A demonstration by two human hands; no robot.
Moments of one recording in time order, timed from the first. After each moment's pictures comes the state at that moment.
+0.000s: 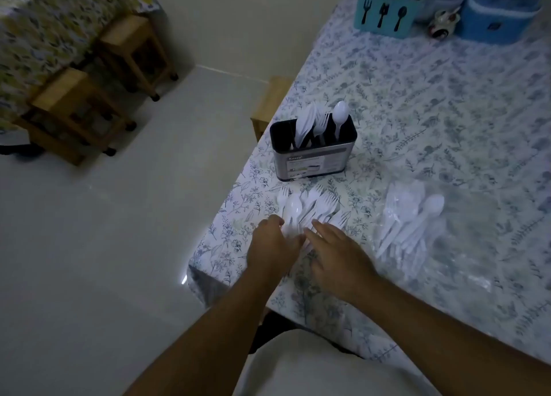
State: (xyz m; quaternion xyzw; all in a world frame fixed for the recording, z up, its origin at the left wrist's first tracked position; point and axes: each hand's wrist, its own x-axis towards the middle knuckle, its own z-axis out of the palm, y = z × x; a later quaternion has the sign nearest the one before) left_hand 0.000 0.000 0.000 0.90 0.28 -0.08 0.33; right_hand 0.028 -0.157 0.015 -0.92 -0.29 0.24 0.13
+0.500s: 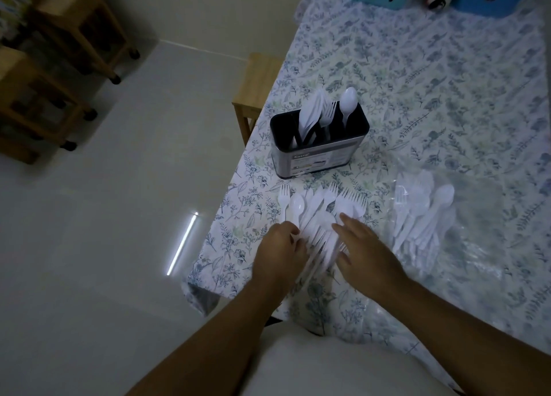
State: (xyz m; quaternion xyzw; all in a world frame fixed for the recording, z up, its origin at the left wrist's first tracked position) left_hand 0.009 0.025 -0.022 0.90 0.18 -0.09 0.39; right_hand 0.046 -0.163 -0.010 -0.95 -0.17 0.23 0.16
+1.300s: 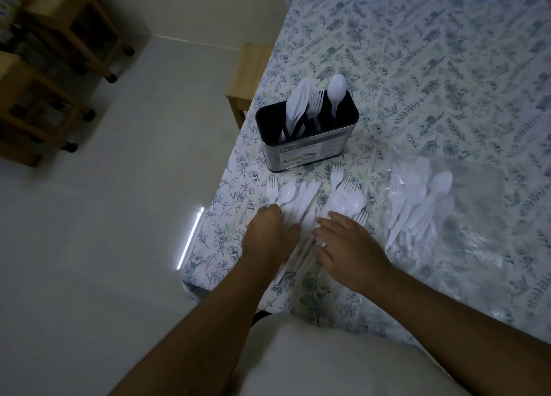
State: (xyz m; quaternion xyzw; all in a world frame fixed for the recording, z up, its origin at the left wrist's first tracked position) left_hand 0.041 0.030 -0.018 0.93 0.20 -0.15 0.28; right_hand 0.049 -0.157 -0.020 -0.93 -0.27 0.21 0.12
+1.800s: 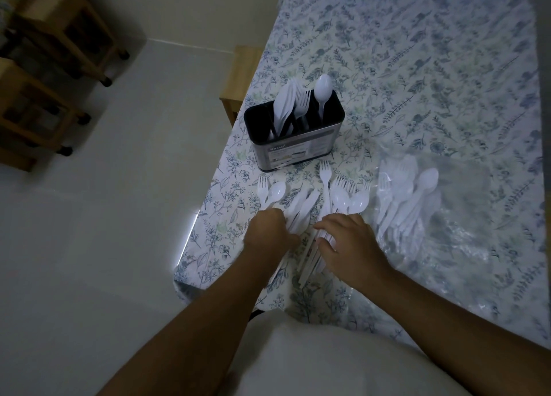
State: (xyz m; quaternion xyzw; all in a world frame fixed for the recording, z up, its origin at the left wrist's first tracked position) left_hand 0.051 0.011 -0.010 0.93 0.16 -0.25 0.23; right_hand 0.044 -0.169 -0.009 -0.94 -0.16 0.16 0.24
